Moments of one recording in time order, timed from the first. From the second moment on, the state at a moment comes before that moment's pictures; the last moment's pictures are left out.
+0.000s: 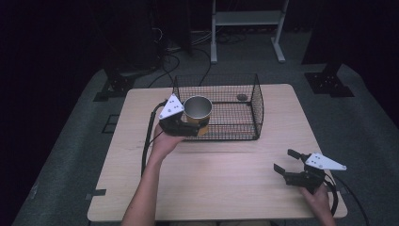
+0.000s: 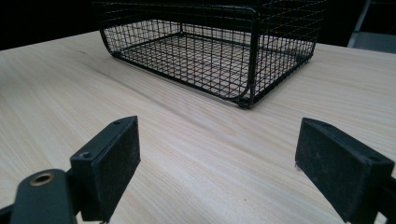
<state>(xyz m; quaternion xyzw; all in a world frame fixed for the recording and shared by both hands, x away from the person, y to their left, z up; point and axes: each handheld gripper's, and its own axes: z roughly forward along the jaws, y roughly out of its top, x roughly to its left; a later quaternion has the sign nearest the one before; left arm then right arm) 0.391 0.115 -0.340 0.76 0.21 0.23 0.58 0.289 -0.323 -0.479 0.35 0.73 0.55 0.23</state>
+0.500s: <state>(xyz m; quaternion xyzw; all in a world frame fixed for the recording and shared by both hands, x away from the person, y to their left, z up) 0.418 0.096 -0.330 0.76 0.22 0.23 0.57 0.289 -0.324 -0.479 0.35 0.72 0.55 0.23</state>
